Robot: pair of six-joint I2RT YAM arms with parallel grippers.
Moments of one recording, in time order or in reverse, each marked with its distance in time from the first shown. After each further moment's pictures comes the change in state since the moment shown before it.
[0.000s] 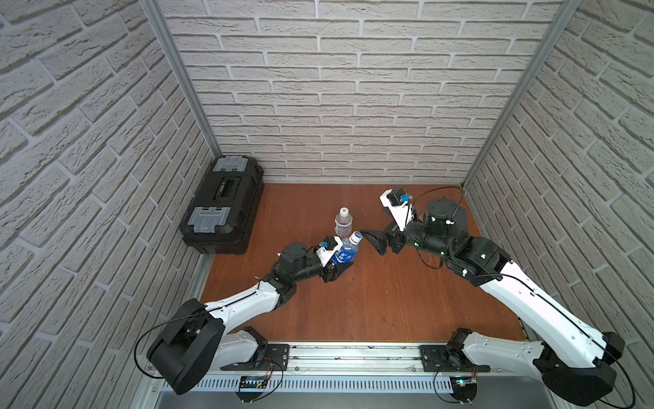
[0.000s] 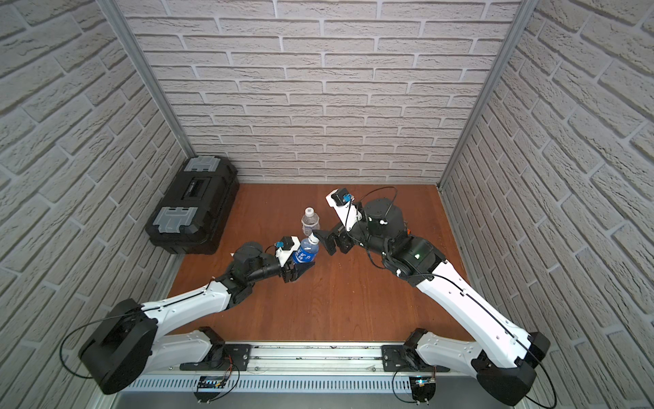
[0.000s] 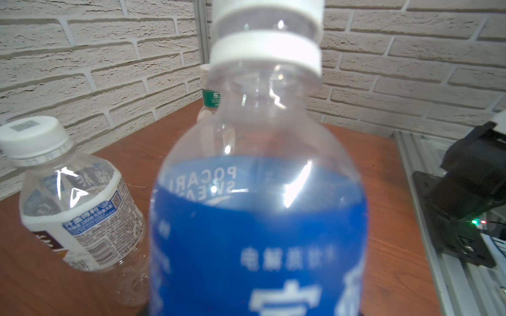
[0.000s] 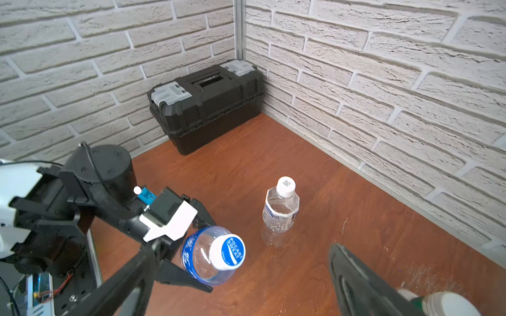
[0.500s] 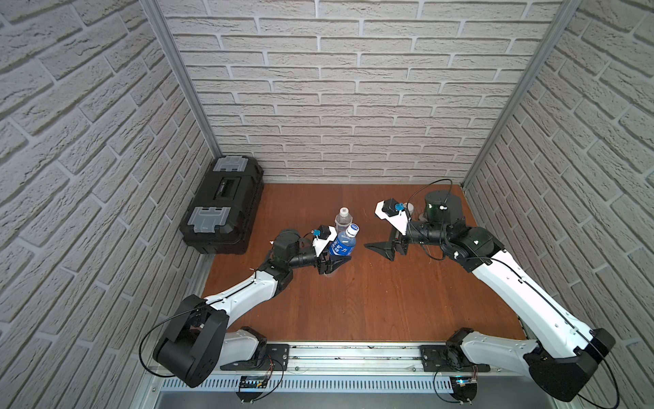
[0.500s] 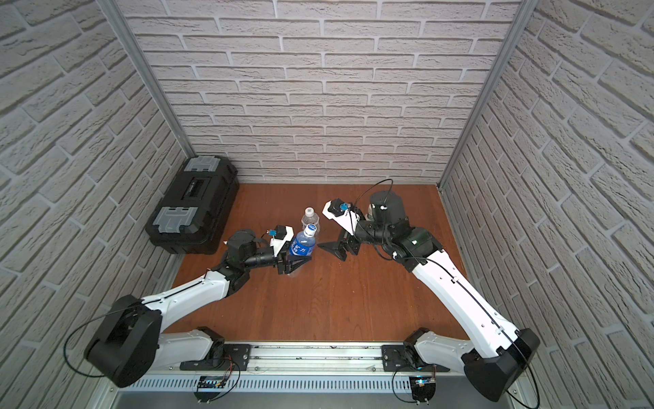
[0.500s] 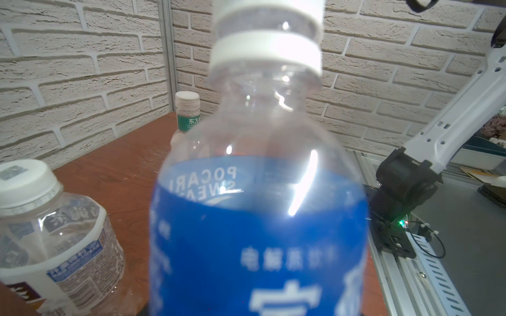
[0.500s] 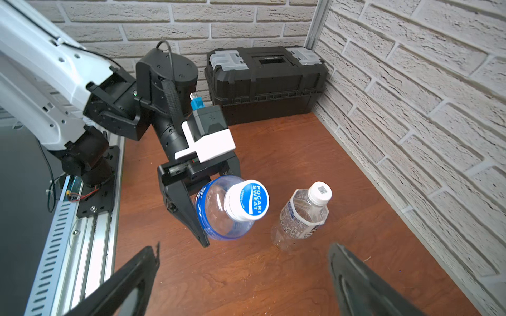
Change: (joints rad) left arm 0.135 0.076 0.095 -0.007 0.303 -0.042; right arm -0.191 0.049 -0.013 -0.076 -0.465 -0.380
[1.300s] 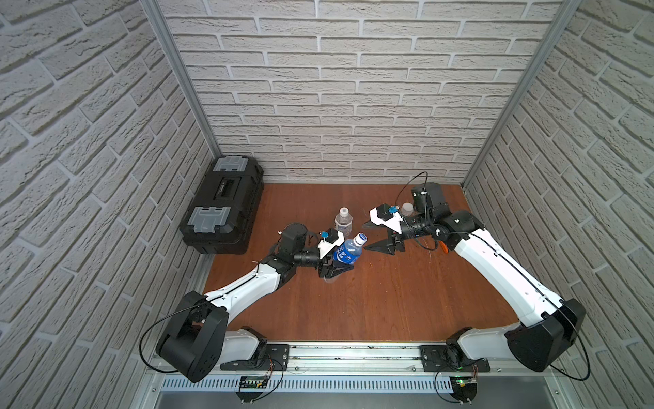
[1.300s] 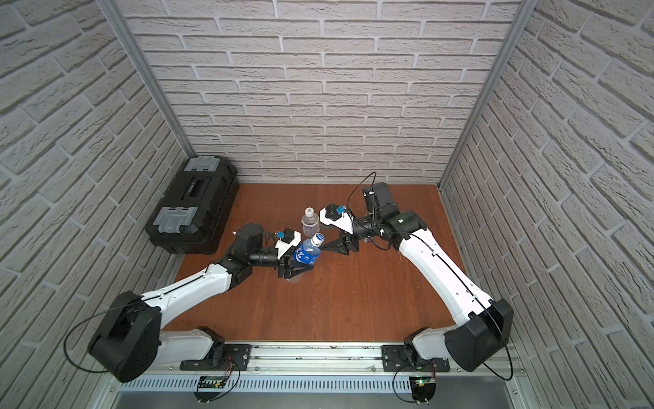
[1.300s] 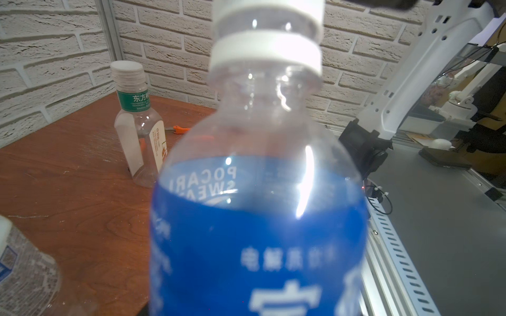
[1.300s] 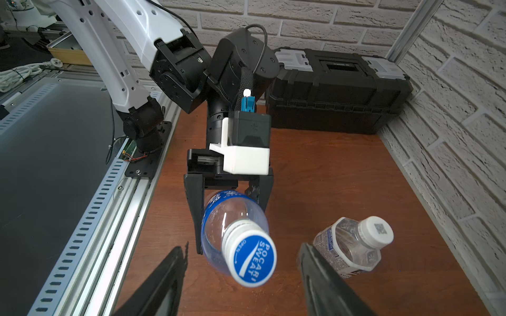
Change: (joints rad) left arm -0.048 0.000 0.098 -0.296 0.104 0.168; right arm -0.063 0.183 0.097 -0.139 -0.316 -0.300
